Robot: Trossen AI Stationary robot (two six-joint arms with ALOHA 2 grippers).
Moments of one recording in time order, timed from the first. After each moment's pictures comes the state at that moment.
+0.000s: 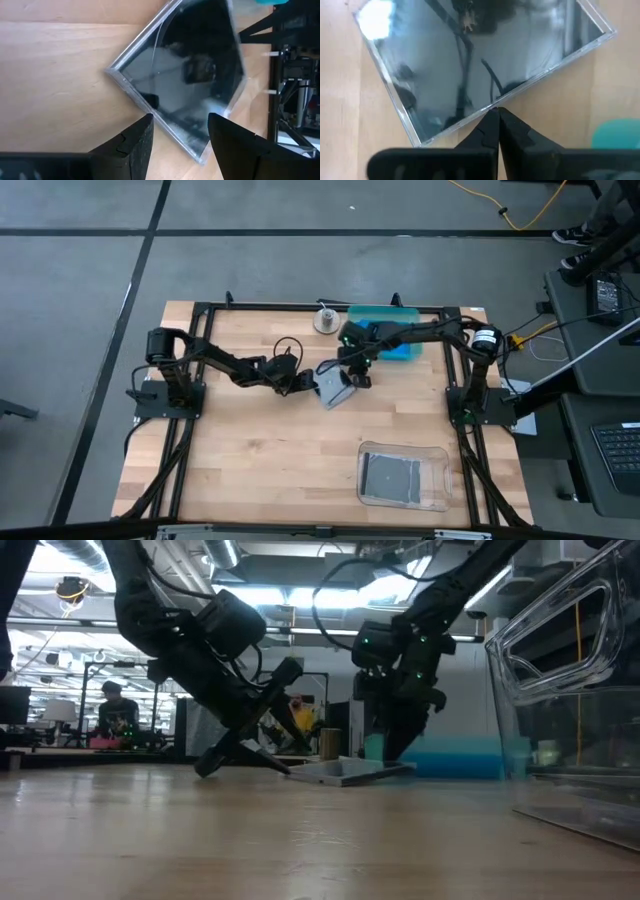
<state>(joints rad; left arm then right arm) 0.17 1.78 0.62 0.51 0.02 -1.37 -0.36 1.89 1.16 -0.53 -0.29 -0.37</state>
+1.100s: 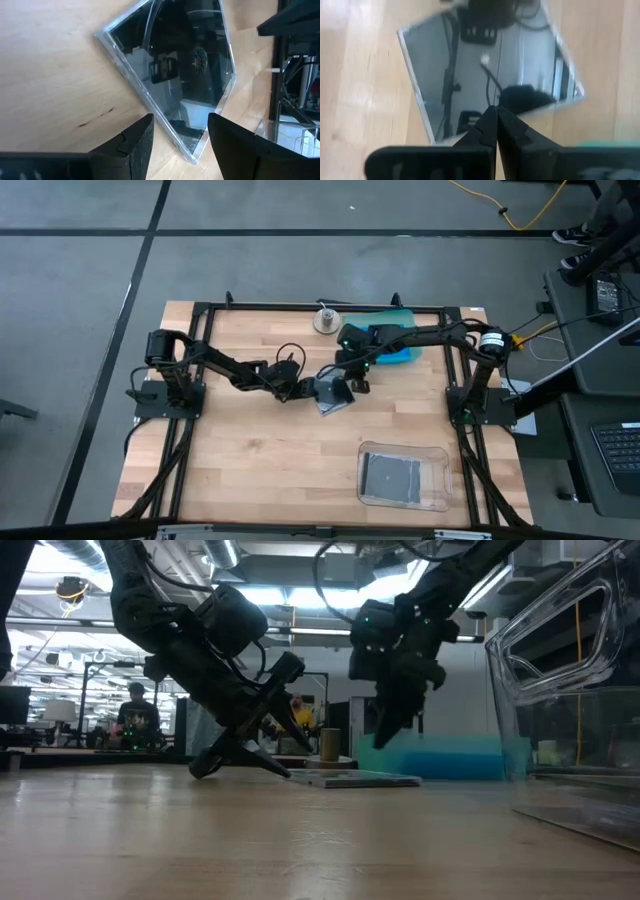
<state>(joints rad) 0.11 1.78 0.62 0.47 0.06 -1.39 -0.32 1.83 1.16 -0.52 -0.34 -0.32</state>
